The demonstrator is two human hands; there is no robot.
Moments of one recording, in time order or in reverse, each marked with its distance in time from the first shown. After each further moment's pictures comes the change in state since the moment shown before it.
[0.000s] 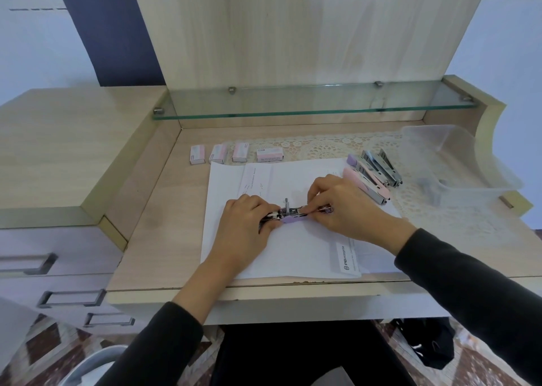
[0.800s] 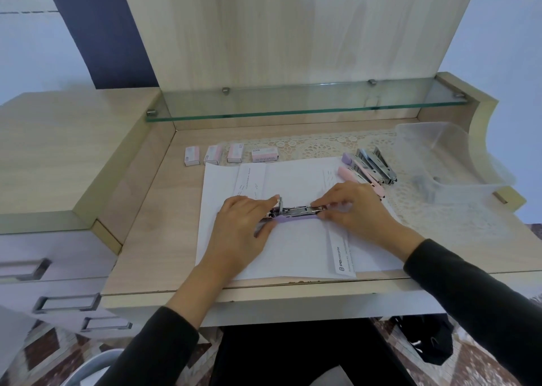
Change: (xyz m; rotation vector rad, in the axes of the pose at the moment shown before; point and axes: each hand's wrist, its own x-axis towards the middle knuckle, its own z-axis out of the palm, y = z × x) left_hand -0.002 0.001 0.000 0.030 0.130 0.170; right_hand -0.017 0.028 0.009 0.273 0.171 0.198
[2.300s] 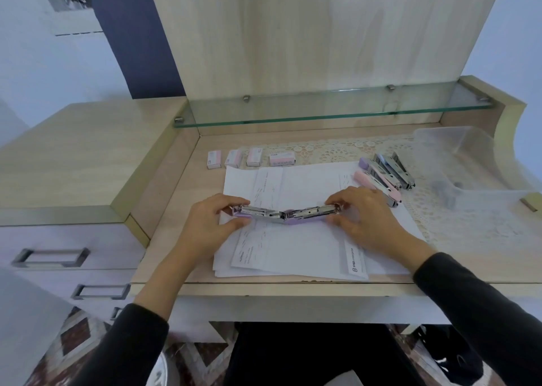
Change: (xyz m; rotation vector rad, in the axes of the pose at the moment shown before) left_hand -0.010 -0.033 -0.057 -0.255 -0.154 -0.481; right_hand -0.008 -0.011 0.006 -0.211 0.029 -0.046
